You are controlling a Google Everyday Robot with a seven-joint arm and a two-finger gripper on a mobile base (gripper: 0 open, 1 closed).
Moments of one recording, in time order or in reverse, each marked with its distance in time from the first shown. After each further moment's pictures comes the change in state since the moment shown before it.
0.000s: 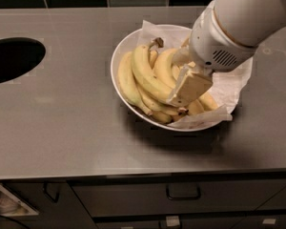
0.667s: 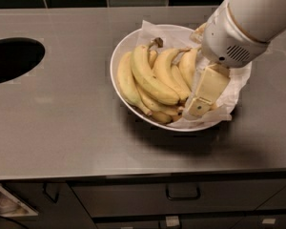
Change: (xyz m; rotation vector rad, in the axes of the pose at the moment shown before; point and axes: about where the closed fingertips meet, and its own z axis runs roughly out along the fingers) arm 0.021 -0.013 -0.003 -0.020 -0.001 0.013
